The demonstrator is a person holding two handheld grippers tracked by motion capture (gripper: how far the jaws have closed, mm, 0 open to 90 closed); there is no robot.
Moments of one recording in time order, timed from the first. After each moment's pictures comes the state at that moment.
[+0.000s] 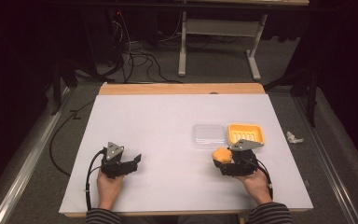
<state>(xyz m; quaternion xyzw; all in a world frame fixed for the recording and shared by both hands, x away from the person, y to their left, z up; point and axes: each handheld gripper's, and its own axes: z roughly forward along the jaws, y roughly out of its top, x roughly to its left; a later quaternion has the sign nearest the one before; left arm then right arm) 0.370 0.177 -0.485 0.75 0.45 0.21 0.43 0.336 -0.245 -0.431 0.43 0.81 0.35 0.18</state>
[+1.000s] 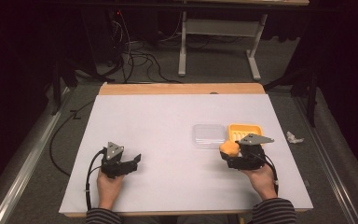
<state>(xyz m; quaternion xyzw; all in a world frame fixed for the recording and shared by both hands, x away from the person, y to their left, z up) 0.371 0.177 -0.485 0.75 0.46 0.22 0.42 0.343 -0.266 -0.419 0.45 0.79 0.37 0.21</state>
